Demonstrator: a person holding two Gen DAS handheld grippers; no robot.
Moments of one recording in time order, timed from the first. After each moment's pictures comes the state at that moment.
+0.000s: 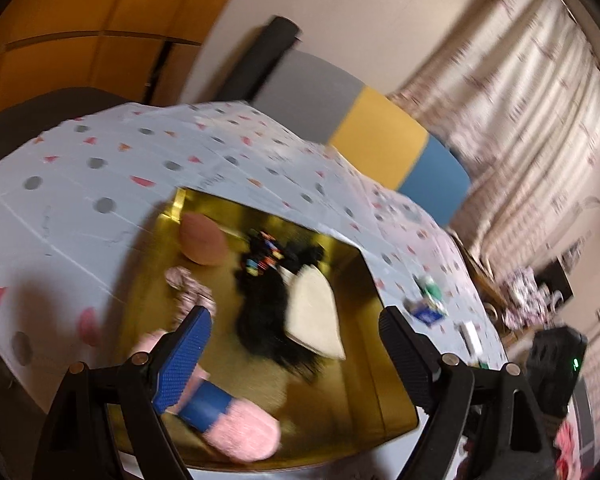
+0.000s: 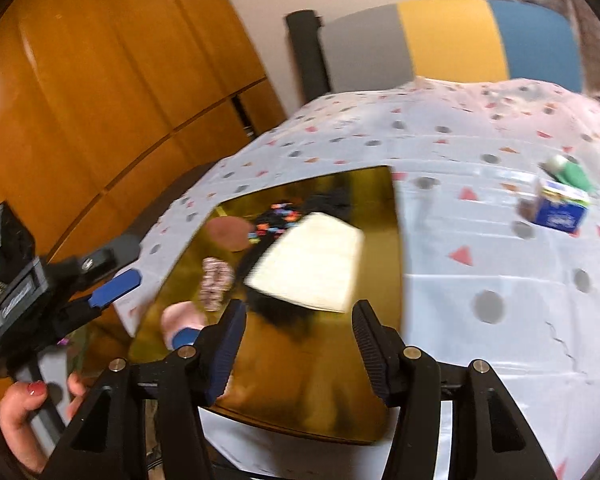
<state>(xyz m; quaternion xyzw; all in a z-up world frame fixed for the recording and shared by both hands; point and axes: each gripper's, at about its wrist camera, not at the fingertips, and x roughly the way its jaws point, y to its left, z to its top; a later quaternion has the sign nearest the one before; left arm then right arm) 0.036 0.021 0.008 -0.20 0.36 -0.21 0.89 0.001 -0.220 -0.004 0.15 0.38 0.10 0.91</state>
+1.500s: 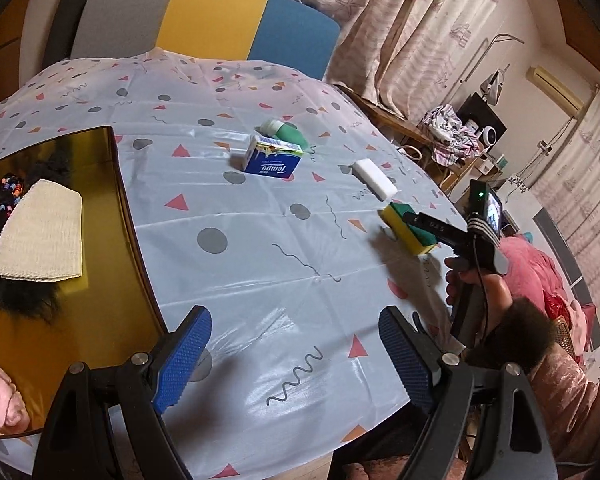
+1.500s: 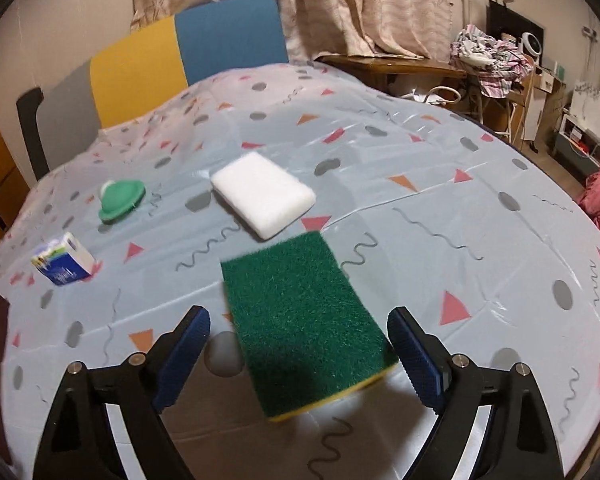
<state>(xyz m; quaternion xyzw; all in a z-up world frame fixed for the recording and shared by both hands) -0.031 -0.200 -0.008 -0.01 0.45 -0.41 0.79 -0.092 -0.595 -0.056 0.18 0.38 -0.31 0.85</state>
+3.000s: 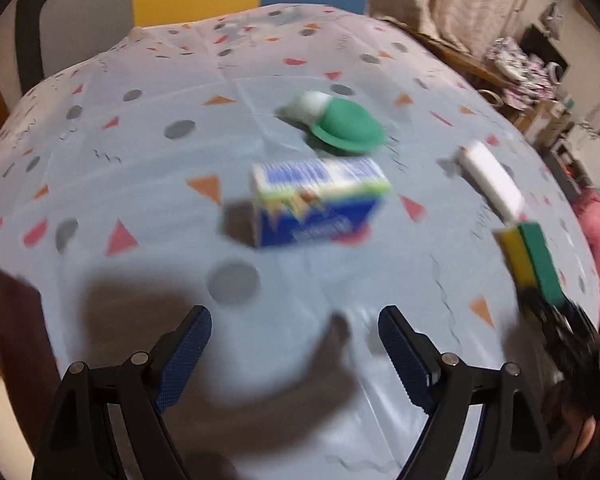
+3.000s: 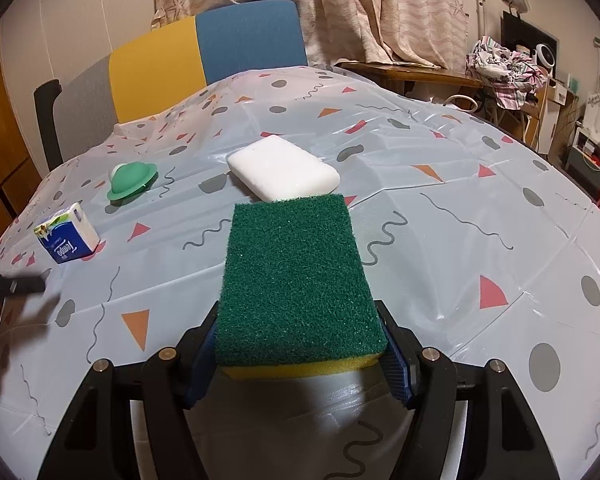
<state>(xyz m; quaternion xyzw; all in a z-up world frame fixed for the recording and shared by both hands) 0.112 -0.366 -0.067 0.13 0.51 -0.33 0.79 -0.092 -0.583 -0.082 0.17 0.36 -0.28 0.87</state>
